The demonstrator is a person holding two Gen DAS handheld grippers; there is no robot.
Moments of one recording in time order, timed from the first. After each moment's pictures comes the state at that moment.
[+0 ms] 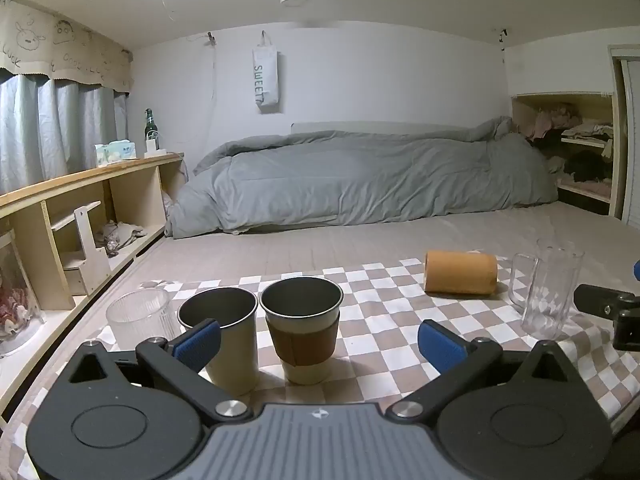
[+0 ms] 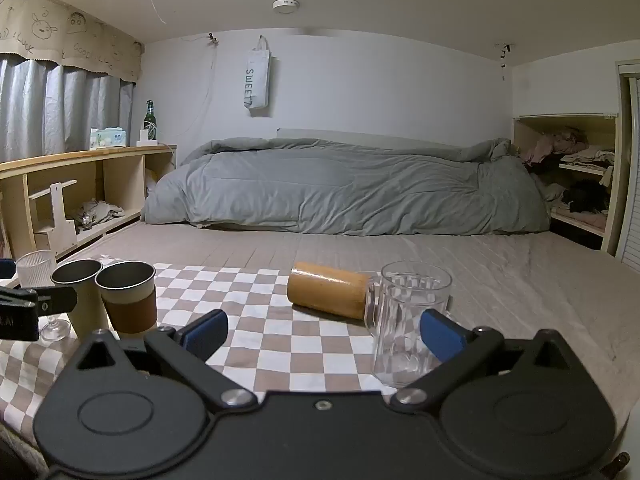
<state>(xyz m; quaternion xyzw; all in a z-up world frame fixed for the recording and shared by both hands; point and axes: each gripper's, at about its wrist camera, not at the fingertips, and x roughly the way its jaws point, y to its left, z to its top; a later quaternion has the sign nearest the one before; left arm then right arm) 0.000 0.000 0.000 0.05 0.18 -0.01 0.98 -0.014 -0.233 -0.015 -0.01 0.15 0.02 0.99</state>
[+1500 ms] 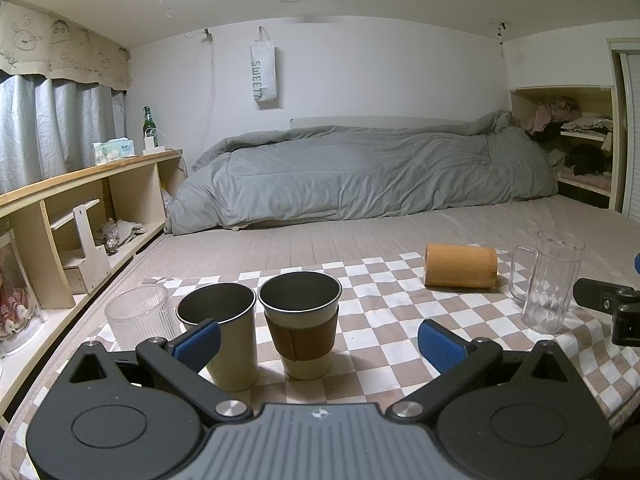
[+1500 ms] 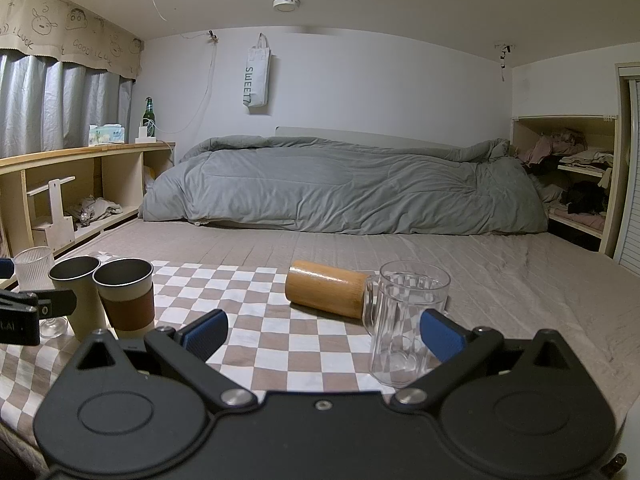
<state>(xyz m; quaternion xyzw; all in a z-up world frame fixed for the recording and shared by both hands) -0.001 0.001 -0.007 0.05 0.19 -0.01 0.98 -0.014 -0.232 -0.014 -0.02 0.15 0.01 0.99</state>
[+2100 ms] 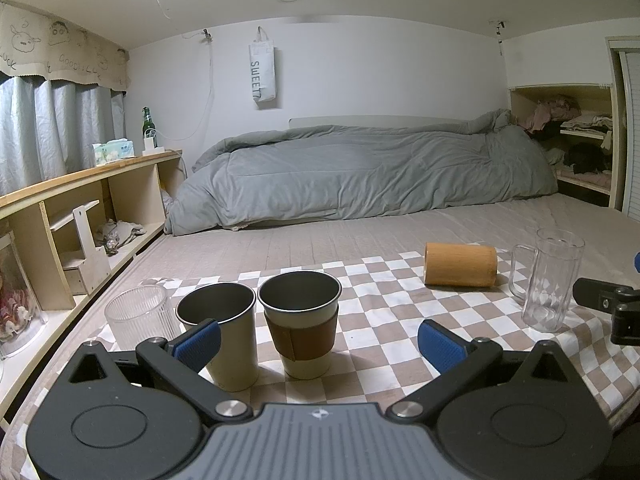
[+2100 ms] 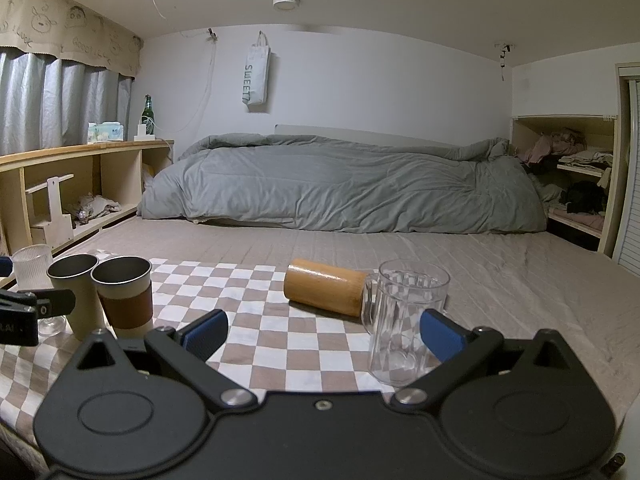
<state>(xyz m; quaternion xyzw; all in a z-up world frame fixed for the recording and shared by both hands) 0.000 0.001 -0.007 0.05 0.19 -0.01 0.98 -0.013 -0.233 -0.014 -0.02 0.15 0.01 0.99</state>
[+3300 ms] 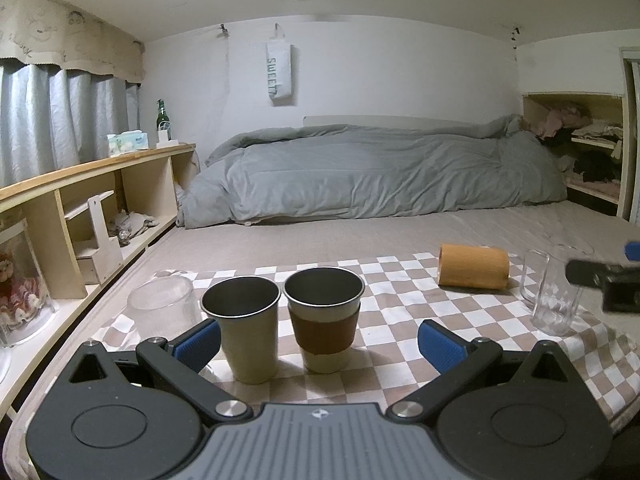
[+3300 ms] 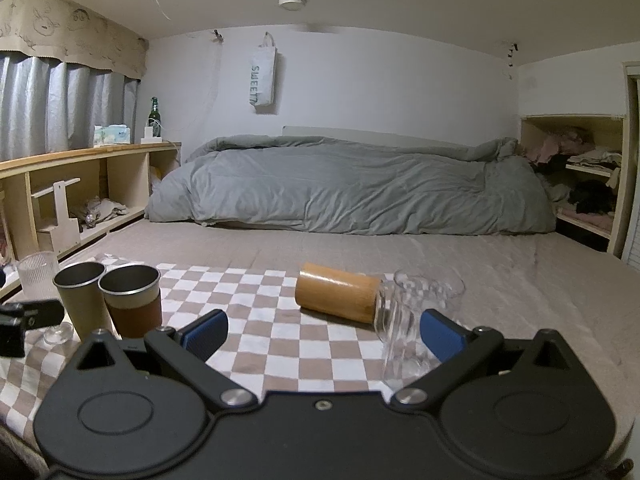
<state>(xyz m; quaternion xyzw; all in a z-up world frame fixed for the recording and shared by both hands) -0.010 0.025 -0.001 0.04 0.19 0.01 0.98 0.004 -0.226 -0.007 -0.02 0.15 0.03 0.99</state>
